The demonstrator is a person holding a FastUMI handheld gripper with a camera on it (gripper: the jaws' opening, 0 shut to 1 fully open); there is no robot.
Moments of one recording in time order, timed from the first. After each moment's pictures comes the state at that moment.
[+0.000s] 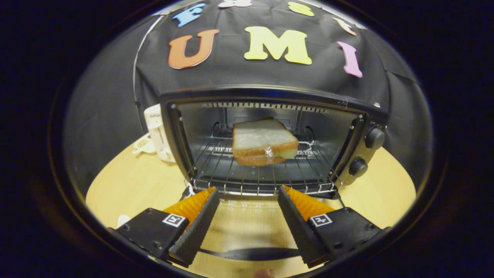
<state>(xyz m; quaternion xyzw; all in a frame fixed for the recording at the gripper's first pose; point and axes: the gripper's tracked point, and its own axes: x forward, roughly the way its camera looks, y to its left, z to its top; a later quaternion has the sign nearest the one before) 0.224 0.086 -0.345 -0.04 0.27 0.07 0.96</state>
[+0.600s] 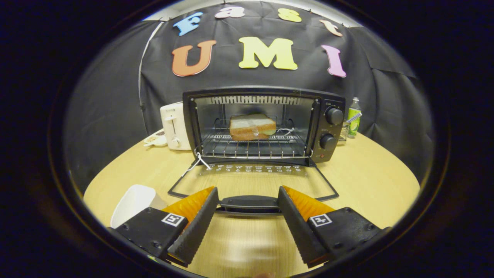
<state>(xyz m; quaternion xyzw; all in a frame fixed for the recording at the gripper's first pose) 0.146 0.060 -0.342 -0.01 0.22 0.05 0.97</state>
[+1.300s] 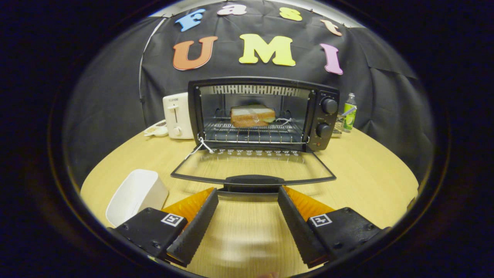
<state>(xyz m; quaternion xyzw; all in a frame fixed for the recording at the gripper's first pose) 0.125 0.065 -0.370 -0.02 0.27 0.04 0.96</state>
